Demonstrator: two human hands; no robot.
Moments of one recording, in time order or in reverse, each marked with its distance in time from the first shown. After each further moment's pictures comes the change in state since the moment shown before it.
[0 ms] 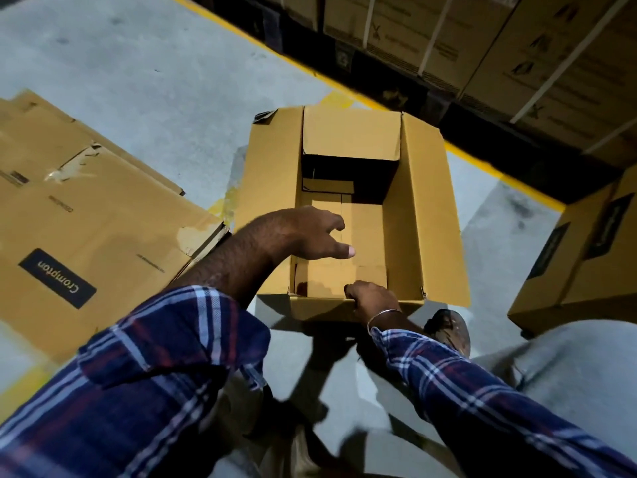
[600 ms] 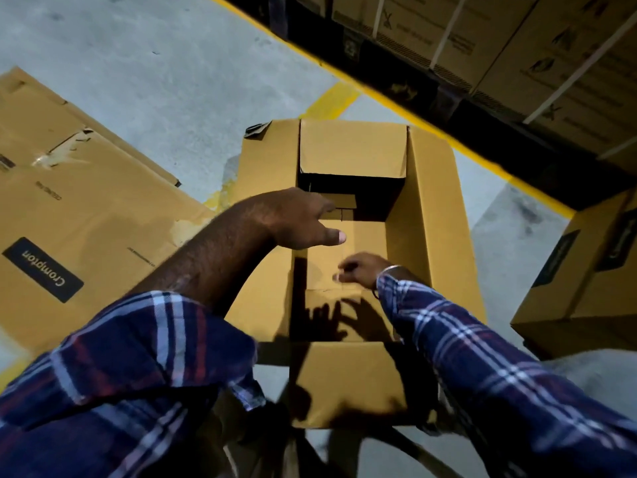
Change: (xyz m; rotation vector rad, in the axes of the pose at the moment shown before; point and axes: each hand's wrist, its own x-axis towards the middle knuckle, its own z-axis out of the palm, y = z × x) left_hand -0.004 -0.017 -0.024 -0.017 0.069 -0.014; right_hand 0.051 0.002 -0.065 0.512 -0.184 0.074
